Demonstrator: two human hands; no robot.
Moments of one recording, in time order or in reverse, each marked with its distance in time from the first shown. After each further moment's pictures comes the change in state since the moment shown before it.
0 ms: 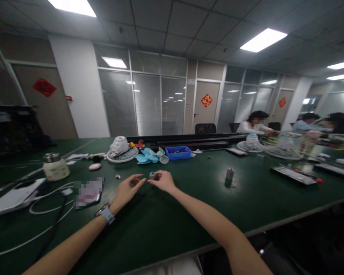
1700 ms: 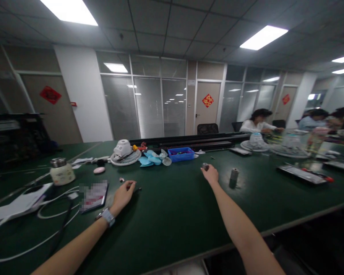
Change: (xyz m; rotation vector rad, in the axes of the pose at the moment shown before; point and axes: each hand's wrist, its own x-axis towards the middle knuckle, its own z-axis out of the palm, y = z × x) left_hand 0.009 -0.057 0.000 0.225 0.011 -0.297; right_hand -0.006 0.112 -0.185 -0.714 0.512 0.500
